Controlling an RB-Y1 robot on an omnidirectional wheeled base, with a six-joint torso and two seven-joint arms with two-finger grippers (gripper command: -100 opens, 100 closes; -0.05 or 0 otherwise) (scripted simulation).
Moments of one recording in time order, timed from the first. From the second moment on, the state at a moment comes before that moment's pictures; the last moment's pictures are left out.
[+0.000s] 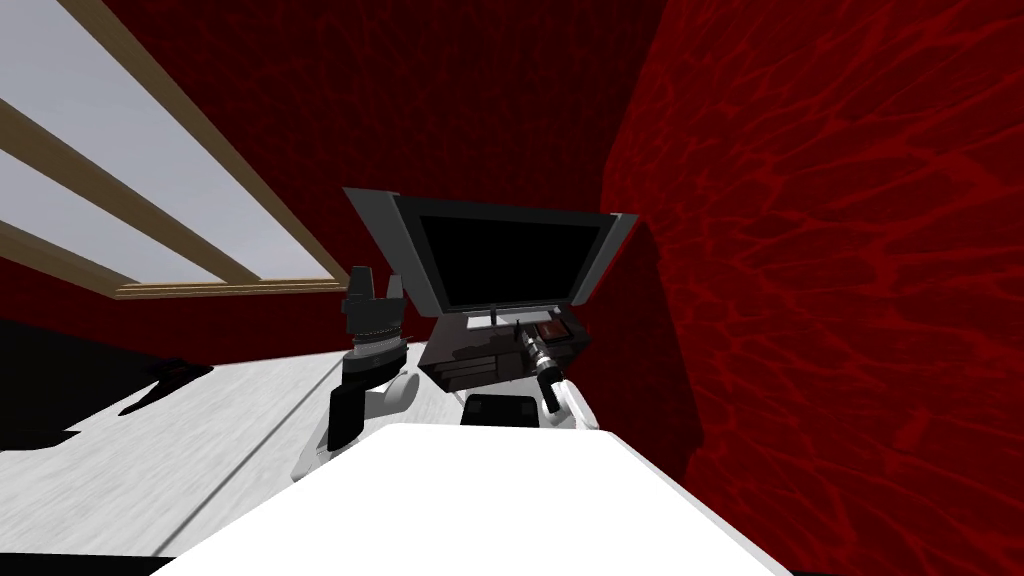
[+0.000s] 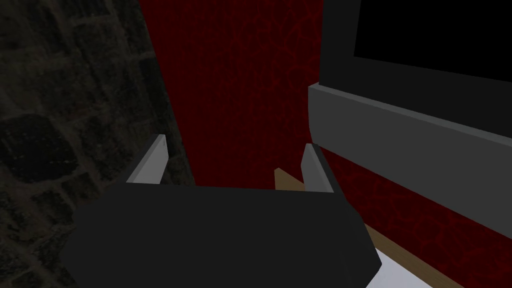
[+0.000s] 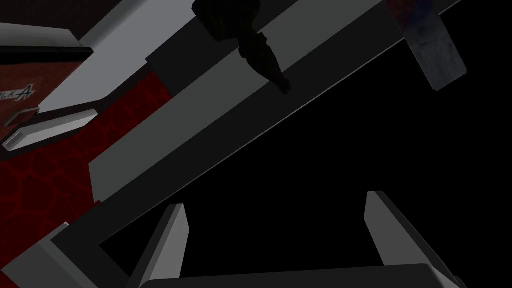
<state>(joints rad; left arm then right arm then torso) 0.48 0.01 0.06 -2.33 0.03 -0.58 -0.14 0.32 -0.15 0.34 -1.72 0.95 0.03 0.00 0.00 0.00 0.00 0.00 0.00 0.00</state>
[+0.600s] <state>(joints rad) 0.48 0.01 0.06 -2.33 0.03 -0.58 -0.14 0.28 -0.15 0.37 -1.64 1.11 0.11 0.01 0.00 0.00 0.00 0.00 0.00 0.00</state>
